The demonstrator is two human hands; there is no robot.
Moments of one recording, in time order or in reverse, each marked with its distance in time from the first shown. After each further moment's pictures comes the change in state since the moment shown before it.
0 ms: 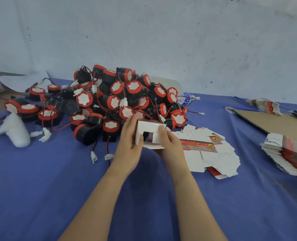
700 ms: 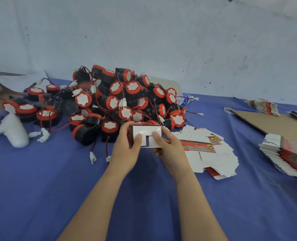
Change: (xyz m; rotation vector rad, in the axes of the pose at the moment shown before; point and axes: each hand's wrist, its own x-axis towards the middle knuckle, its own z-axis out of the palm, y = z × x) left_hand 0.001 -0.006 -0.003 -0.032 0.052 -0.133; right_hand -0.001 -0.004 -0.008 -0.011 -0.066 0.044
